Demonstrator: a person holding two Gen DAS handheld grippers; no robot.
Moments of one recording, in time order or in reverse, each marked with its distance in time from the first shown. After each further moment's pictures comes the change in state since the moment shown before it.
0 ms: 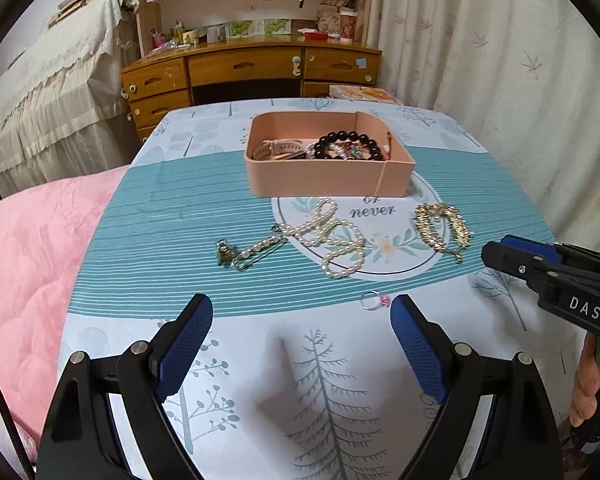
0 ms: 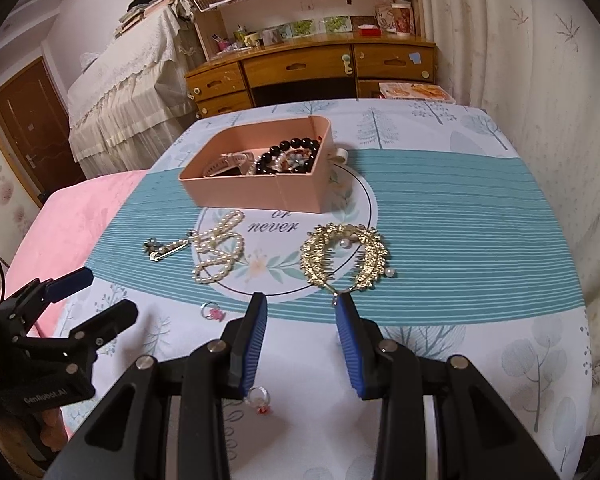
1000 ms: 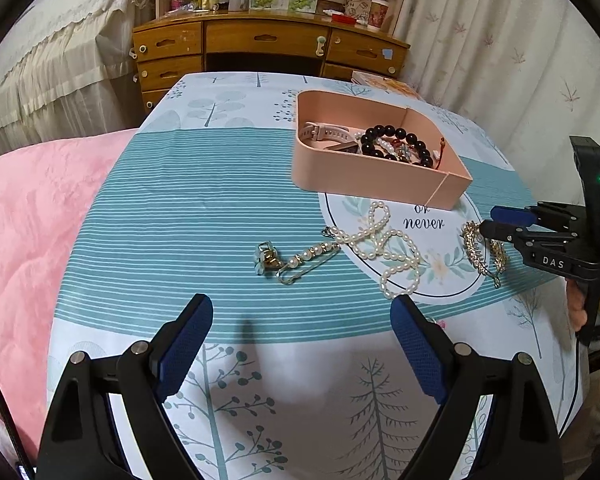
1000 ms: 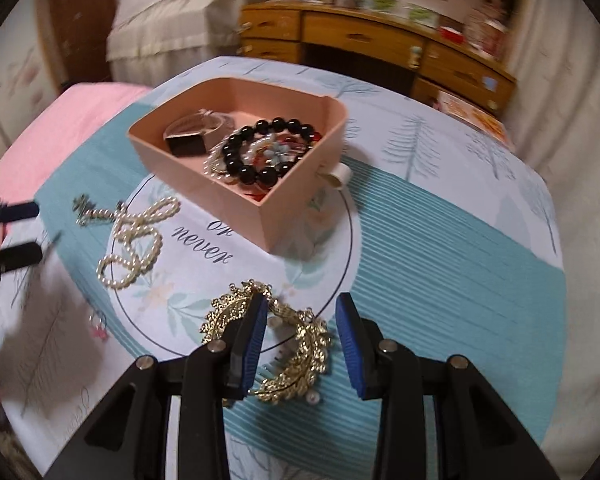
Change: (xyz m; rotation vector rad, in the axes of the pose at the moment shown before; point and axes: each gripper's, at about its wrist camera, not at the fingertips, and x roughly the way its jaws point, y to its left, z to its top) left arm 0.039 0.053 0.018 -0.111 0.075 -0.048; right arm 0.082 -0.027 0.069 -0.422 0.163 0.055
